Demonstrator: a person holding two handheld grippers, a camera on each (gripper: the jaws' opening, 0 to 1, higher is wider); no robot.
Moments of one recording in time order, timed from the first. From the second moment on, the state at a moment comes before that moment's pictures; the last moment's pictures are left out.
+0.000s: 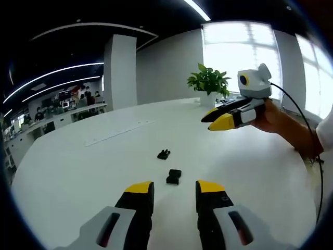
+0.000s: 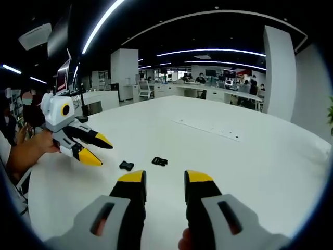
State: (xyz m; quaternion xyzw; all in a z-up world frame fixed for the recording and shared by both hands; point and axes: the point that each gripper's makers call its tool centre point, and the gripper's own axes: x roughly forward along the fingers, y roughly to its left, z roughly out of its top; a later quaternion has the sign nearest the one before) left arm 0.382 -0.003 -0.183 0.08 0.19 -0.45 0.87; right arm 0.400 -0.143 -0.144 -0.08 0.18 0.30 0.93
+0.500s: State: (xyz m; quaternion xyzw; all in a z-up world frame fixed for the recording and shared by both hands) left arm 0.391 -0.015 -0.184 0.09 0.18 -0.46 0.86; right arm 0.405 -0.139 -0.145 -0.07 0.17 0.30 0.93
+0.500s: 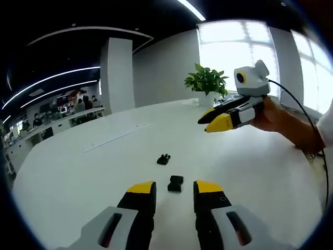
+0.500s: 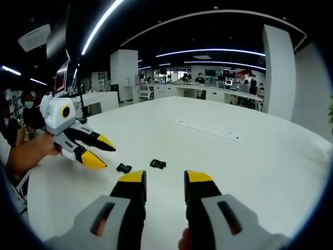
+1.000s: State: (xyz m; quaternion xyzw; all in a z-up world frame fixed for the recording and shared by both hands) left arm 0.390 -0.025 -0.191 0.10 0.19 -0.48 0.85; right arm 0.405 -0.143 -0.149 -0.06 0.17 0.30 0.94
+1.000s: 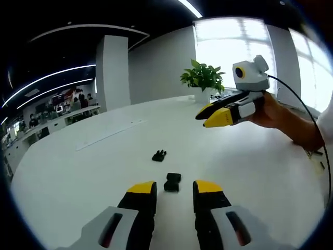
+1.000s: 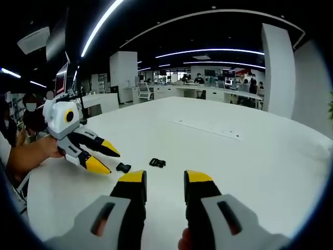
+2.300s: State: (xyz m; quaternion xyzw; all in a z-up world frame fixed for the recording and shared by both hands) left arm 0.391 -0.033 -0.205 0.09 0.21 -0.49 0.84; right arm 0.404 -0.140 -0.156 -0.07 0.19 0.31 0.93
